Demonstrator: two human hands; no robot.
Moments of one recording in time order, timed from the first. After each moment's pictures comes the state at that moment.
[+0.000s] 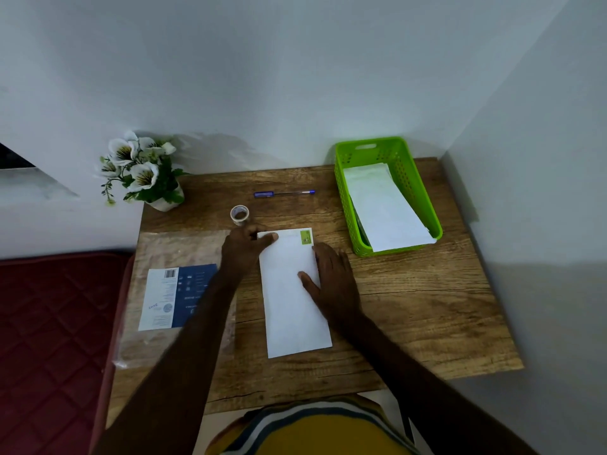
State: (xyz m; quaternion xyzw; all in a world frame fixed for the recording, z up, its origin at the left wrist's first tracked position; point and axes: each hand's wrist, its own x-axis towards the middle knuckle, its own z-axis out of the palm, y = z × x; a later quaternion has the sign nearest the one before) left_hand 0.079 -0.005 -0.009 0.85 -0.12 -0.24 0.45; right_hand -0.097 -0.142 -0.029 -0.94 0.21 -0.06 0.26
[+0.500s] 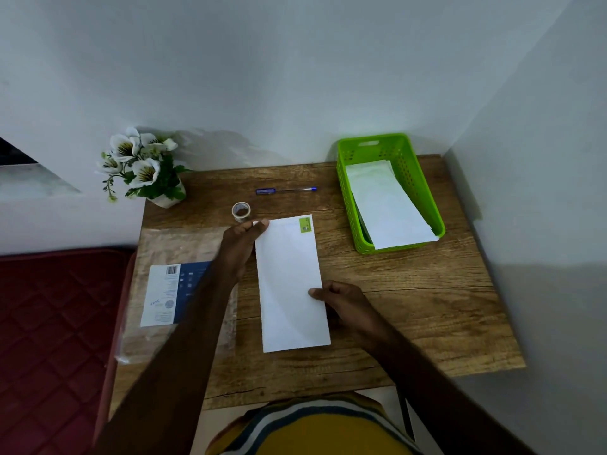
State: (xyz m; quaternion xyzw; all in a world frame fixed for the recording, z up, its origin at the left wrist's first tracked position) left_hand 0.081 -0.001 -0.008 0.70 0.05 -0.34 0.63; right_hand -0.138 -0.137 0.019 -0.55 0.38 0.11 0.73
